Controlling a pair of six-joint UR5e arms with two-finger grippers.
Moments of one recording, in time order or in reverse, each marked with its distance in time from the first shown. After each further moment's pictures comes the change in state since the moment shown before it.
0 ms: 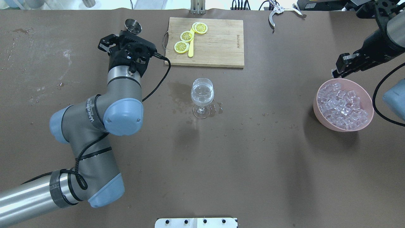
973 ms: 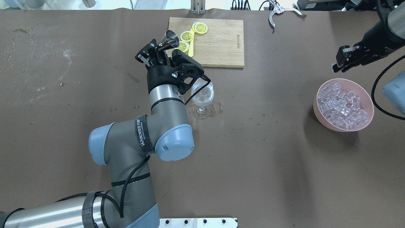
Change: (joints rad) left arm 0.126 -0.178 0.020 0.330 0.169 0.000; right arm 0.018 0.027 -0.002 -0.034 0.001 0.019
